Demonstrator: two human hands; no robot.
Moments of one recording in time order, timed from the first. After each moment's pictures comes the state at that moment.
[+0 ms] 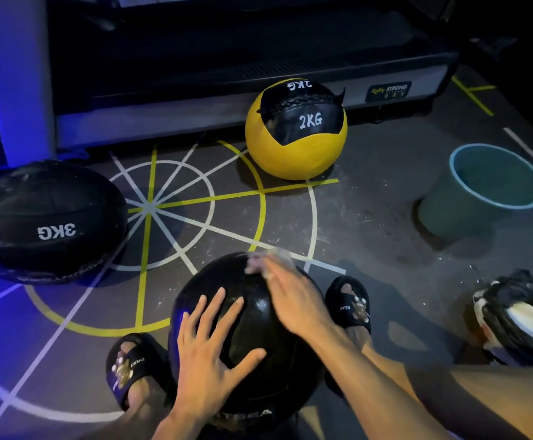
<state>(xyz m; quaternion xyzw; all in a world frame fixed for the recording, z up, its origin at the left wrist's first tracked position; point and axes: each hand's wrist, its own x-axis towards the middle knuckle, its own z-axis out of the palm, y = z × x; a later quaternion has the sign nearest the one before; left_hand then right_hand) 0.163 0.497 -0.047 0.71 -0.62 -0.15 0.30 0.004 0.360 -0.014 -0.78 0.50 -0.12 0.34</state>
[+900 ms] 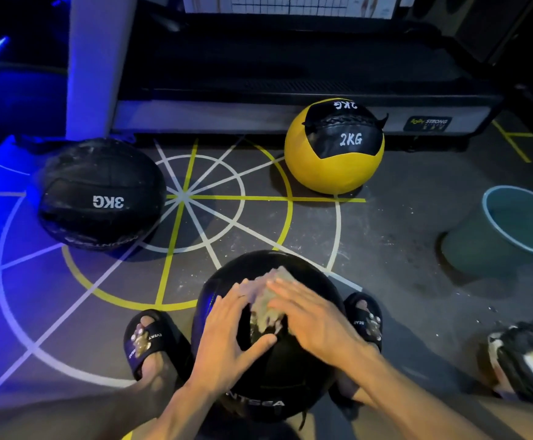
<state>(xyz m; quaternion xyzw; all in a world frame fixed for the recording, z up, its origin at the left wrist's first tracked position) 0.175 0.503 -0.026 0.66 -0.60 -0.25 0.37 -0.014 0.385 -0.017 -0.94 0.22 -0.14 0.21</state>
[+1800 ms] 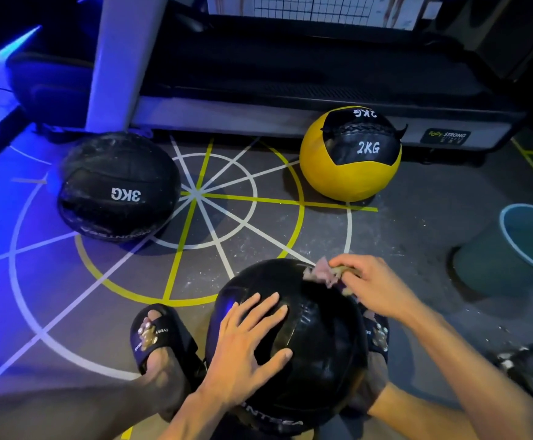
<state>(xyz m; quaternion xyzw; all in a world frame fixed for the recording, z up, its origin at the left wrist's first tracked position) 0.167 0.518 -0.034 0.68 -0.63 -0.21 0.32 -0.031 0.318 0.061 -0.80 0.44 -0.09 0.40</state>
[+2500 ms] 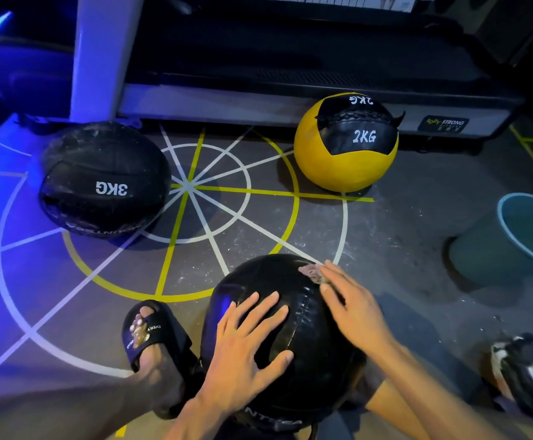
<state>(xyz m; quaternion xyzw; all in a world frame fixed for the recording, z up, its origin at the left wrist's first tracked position) 0.153 0.516 -0.038 0.69 -0.63 -0.19 0.32 -0.042 0.354 -0.014 -0.80 0.51 -0.10 0.31</state>
